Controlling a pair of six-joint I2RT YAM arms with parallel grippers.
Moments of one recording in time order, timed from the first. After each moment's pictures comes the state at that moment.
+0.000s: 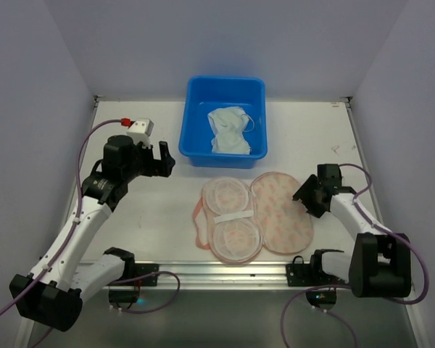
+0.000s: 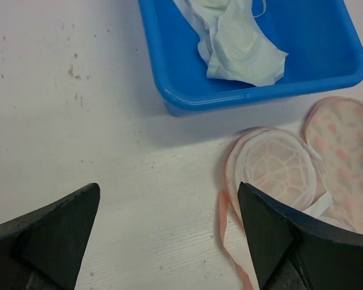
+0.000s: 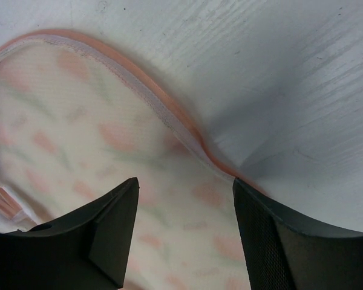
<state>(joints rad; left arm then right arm) -0.29 0.97 0.93 -0.46 0.09 -0.19 -0.02 1.21 0.57 -0.46 0.00 0.74</state>
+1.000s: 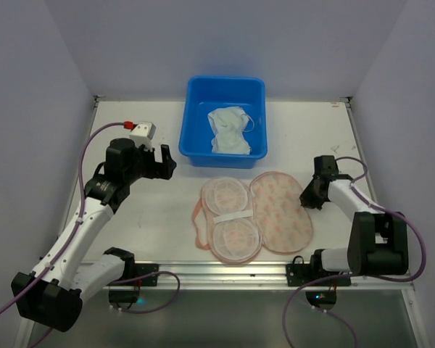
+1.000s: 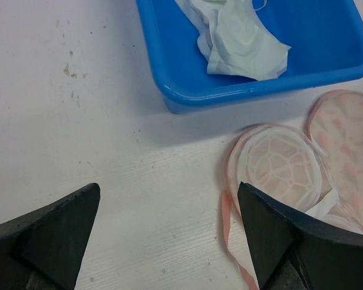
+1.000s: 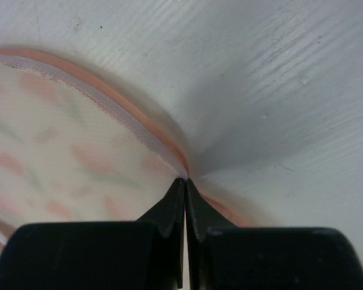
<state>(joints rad) -0.29 0.97 0.88 -0.41 0.10 -0.18 -0.01 1.36 0.68 -0.55 0.07 0.68</state>
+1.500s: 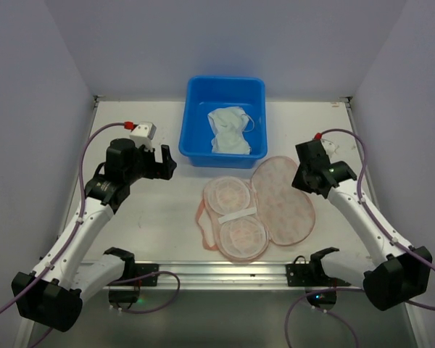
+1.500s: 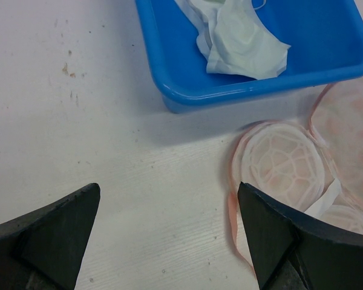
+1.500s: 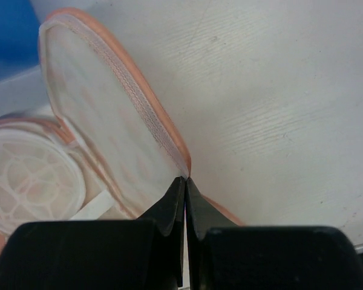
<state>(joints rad) -0.29 0.97 0.87 -0.41 0.11 -0.18 0.32 1.14 0.99 -0.88 0.32 0.67</state>
